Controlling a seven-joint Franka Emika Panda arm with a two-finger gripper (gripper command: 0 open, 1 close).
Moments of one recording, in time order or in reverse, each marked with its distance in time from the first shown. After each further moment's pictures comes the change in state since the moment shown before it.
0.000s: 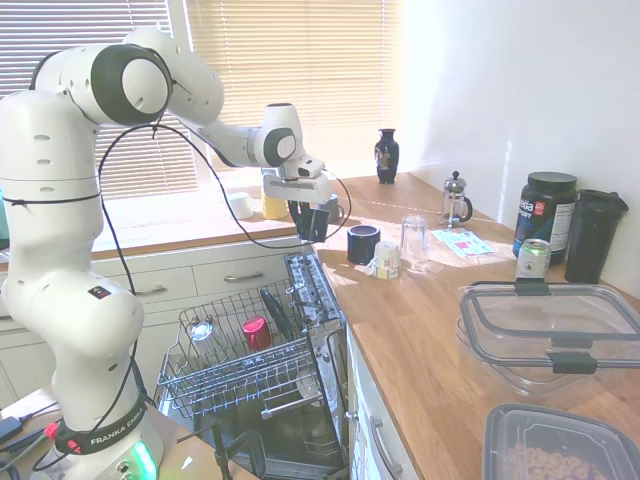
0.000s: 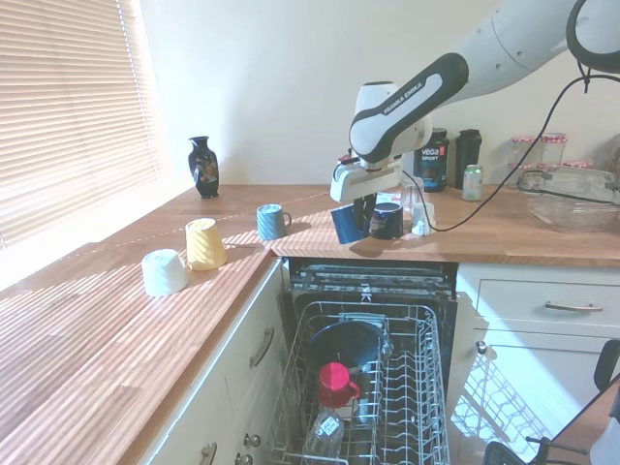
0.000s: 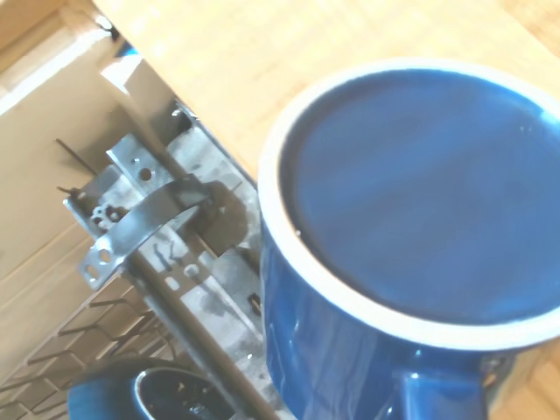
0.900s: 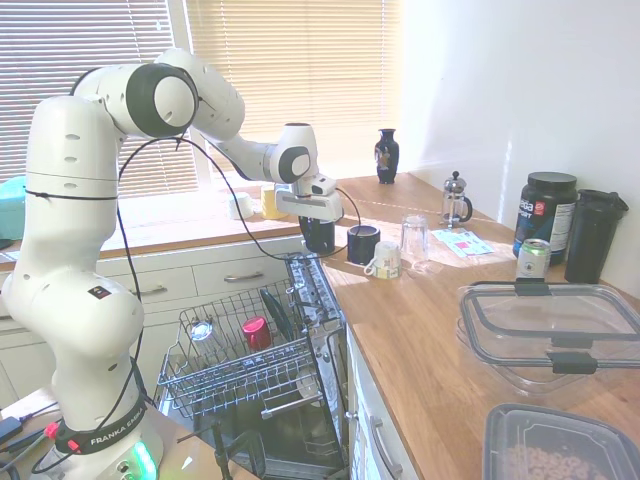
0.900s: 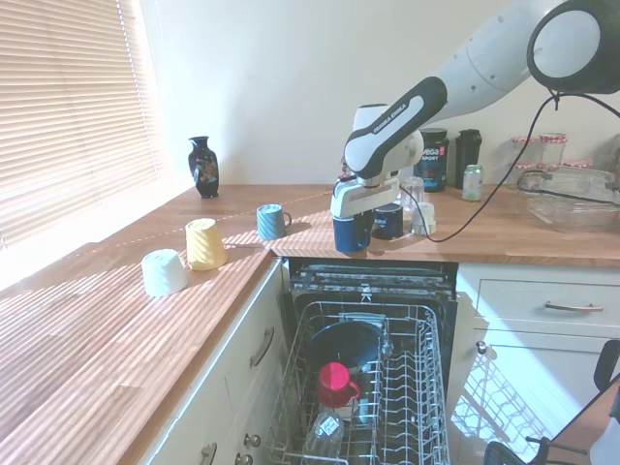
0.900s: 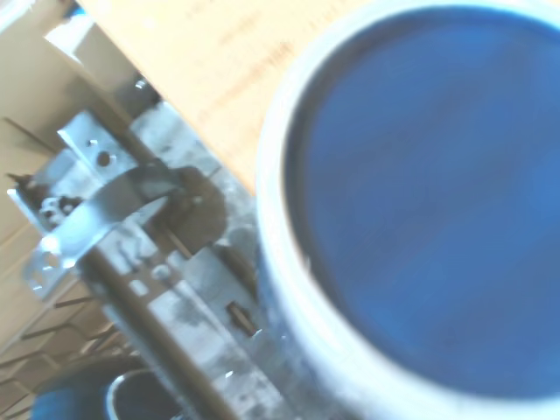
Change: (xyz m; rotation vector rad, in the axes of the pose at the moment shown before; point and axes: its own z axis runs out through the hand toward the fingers) arm 0.024 0.001 0.053 -0.029 -0.049 0.004
